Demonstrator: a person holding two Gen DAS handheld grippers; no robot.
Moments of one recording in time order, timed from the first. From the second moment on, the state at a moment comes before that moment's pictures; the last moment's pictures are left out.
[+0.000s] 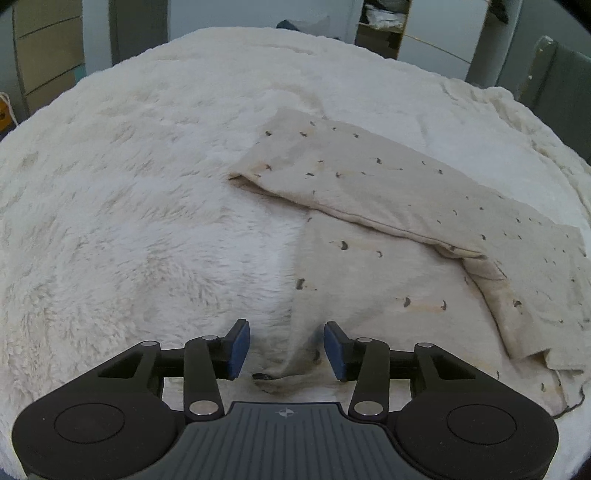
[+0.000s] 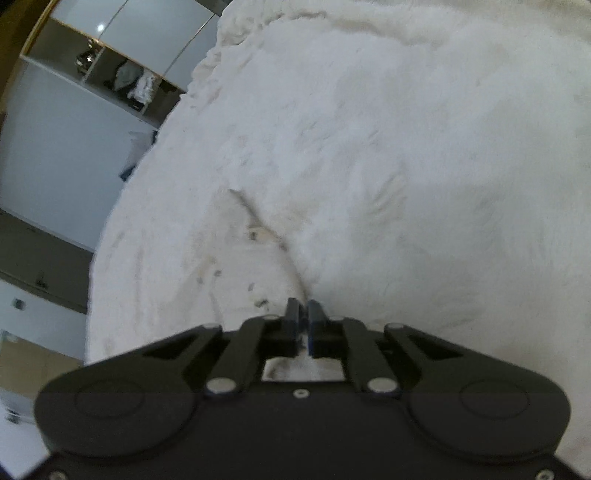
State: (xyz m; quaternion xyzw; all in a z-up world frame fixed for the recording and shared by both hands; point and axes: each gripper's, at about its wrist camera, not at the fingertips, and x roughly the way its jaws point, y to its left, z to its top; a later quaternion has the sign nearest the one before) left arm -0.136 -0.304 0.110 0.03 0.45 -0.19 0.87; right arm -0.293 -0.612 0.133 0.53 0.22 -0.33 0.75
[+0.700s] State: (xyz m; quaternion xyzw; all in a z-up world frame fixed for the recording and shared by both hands) left arm 0.008 -0.259 0.148 0.01 0.41 -0.22 0.88; right arm -0.142 -0.284 0.199 0.13 0.33 -0.21 0.91
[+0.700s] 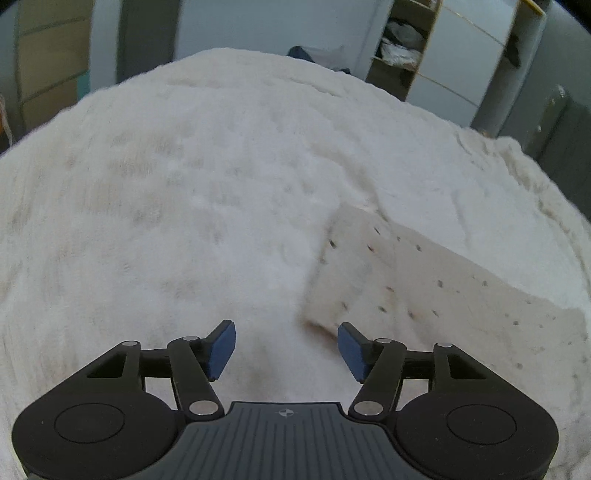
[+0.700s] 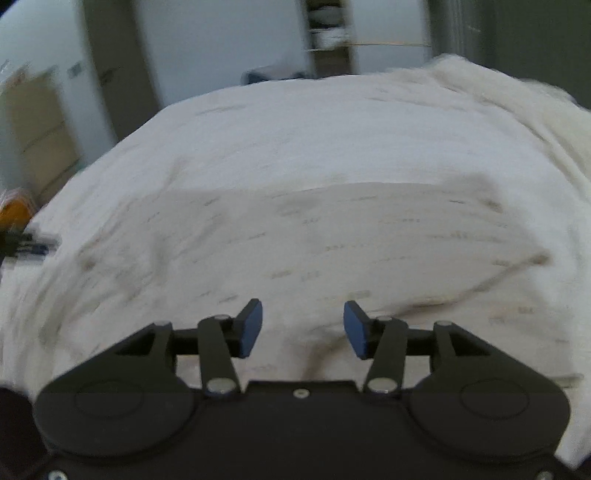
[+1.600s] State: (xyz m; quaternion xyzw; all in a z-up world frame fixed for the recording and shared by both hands) left arm 0.143 -0.349 0.135 0.08 0.41 -0.30 0.86; right arm 0.011 -0.042 0.126 -0.21 0.32 -0.03 0.92
